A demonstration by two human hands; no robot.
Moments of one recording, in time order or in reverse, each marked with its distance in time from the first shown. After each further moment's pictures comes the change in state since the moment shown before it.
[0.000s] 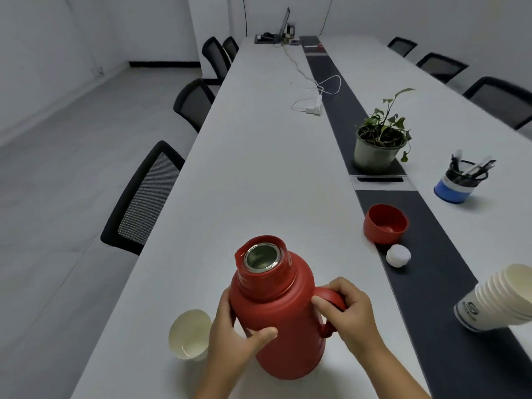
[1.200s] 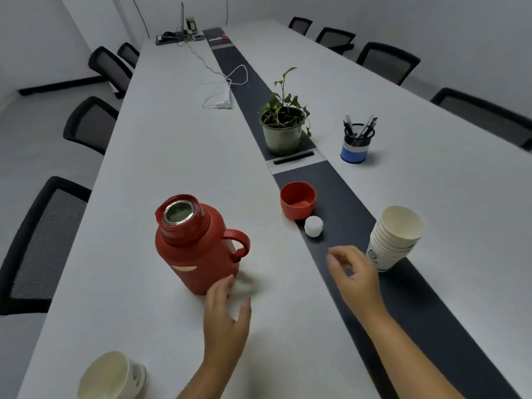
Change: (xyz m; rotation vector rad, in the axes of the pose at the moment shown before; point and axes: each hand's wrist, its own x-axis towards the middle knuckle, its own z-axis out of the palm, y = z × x) left_hand 0.006 0.007 0.118 0.451 -0.033 0.223; right_hand -0.014 0.026 -0.135 -0.349 0.458 -0.129
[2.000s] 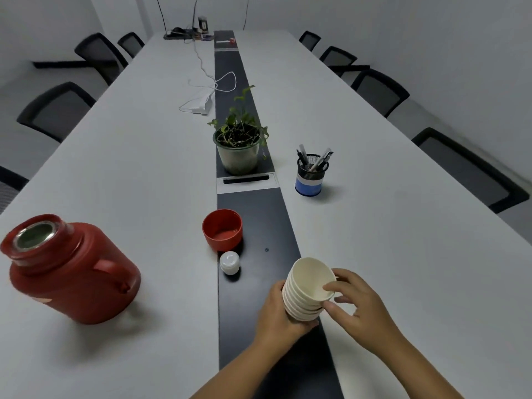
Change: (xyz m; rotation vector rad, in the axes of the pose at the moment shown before) left_hand 0.017 0.137 0.267 -0.175 -0.412 -0.139; right_hand 0.119 0.105 -0.183 -0.180 -0.420 -0.123
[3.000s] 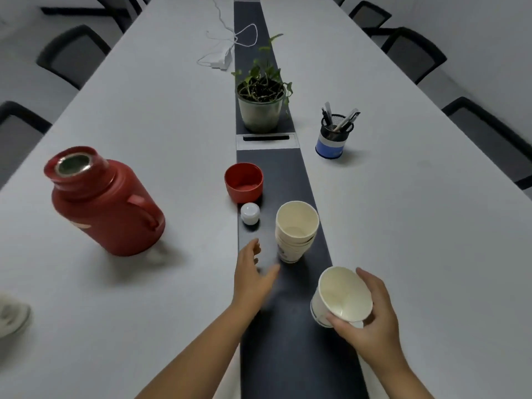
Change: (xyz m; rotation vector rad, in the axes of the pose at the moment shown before) left_hand -0.030 -0.055 -0.040 -0.072 0.288 -0.128; right_hand -0.086 -0.019 0.045 0.325 0.210 0.151
